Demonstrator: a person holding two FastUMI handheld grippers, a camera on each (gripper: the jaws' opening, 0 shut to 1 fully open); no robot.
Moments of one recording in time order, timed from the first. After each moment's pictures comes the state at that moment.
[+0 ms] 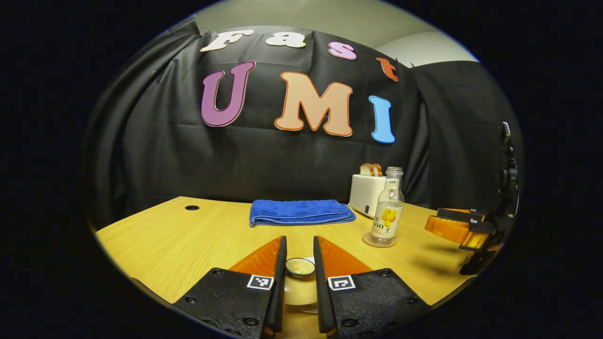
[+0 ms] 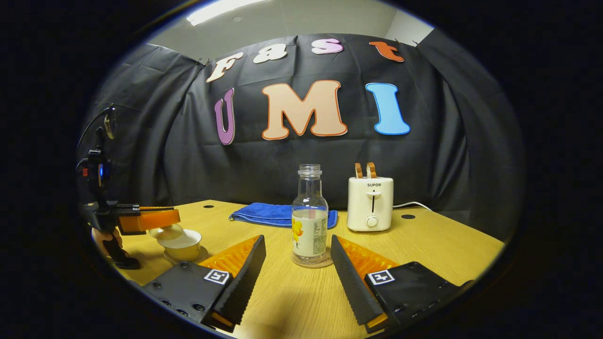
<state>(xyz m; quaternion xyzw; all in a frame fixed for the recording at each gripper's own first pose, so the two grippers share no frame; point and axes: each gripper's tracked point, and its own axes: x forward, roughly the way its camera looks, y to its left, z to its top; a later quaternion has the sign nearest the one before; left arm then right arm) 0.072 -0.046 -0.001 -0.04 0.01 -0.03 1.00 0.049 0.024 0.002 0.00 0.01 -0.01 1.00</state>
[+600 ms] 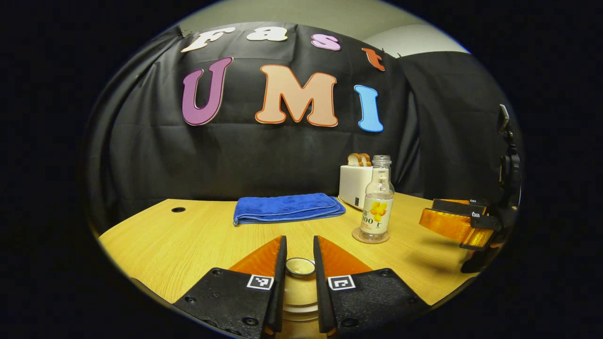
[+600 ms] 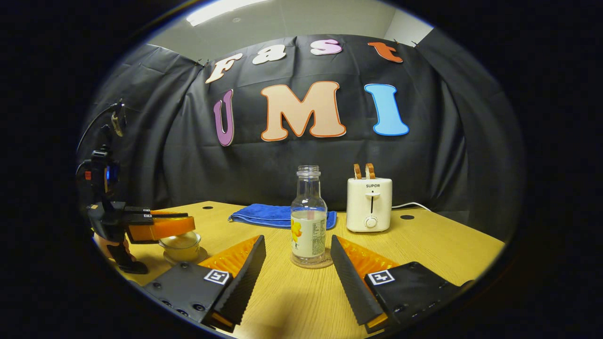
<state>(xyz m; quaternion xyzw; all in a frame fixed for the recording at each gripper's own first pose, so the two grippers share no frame) 0.088 -0.074 -0.008 -0.01 0.03 -0.05 1.00 0.049 0.023 0.002 0.00 0.00 -0.01 1.00</state>
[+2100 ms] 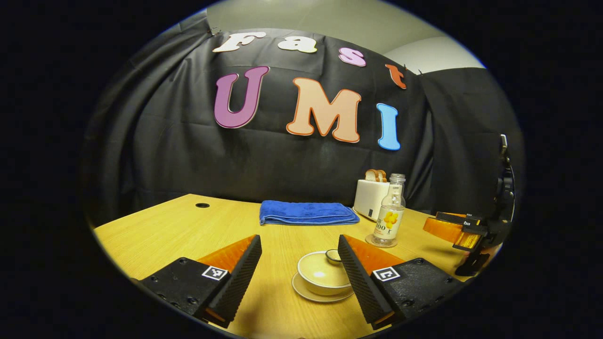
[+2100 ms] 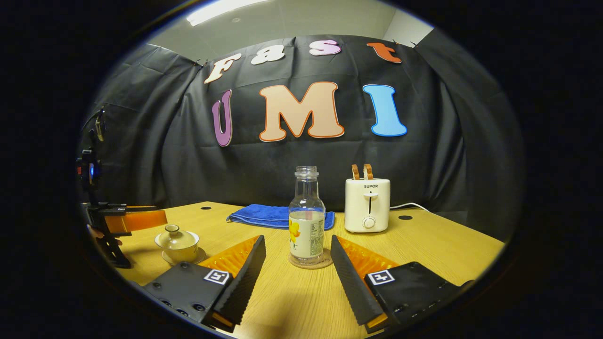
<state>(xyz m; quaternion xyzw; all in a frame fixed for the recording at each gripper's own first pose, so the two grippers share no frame) 0.039 -0.017 0.004 -0.06 0.00 0.00 1.00 0.047 0.022 0.004 0.00 0.00 -0.01 1.00</state>
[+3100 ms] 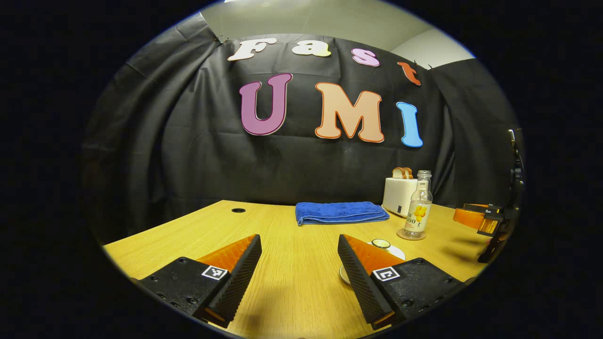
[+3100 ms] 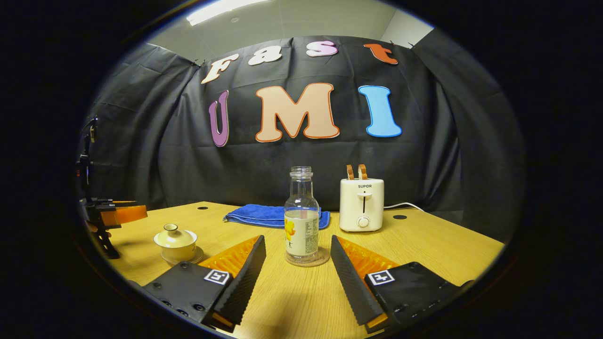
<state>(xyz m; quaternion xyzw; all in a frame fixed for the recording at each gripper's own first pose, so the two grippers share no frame) 0.012 0.037 0.003 -0.03 0.00 0.07 1.00 0.039 0.013 0.005 0.00 0.00 -0.03 1.00</state>
